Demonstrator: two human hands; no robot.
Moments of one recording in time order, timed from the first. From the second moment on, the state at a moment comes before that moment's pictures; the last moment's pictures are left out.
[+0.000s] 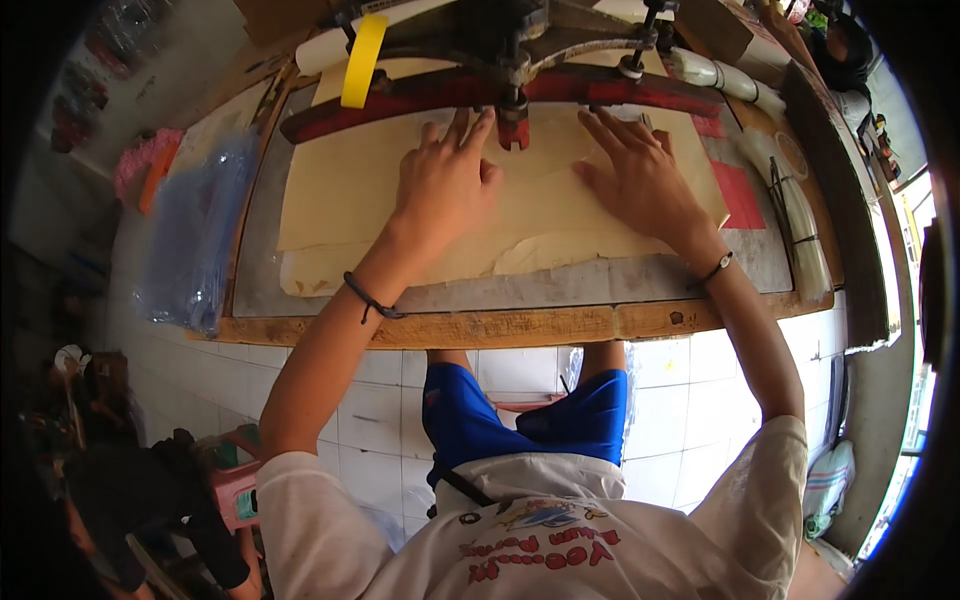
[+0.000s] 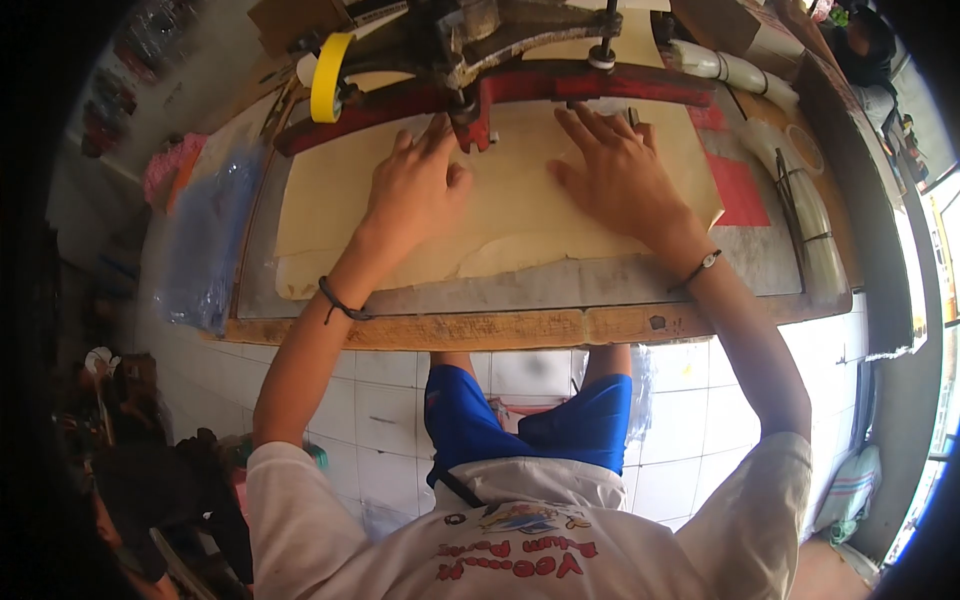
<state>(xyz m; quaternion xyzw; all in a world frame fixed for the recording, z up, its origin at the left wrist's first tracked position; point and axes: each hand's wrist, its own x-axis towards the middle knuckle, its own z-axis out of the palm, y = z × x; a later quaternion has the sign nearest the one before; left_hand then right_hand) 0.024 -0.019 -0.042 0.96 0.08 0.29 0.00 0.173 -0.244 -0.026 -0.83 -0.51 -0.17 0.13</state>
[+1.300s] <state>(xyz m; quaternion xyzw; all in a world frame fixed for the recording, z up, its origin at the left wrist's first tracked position) 0.017 -0.006 -0.044 0.97 0.08 0.25 -0.03 0.178 -0.251 -0.025 -0.81 -0.54 -0.14 0.19</state>
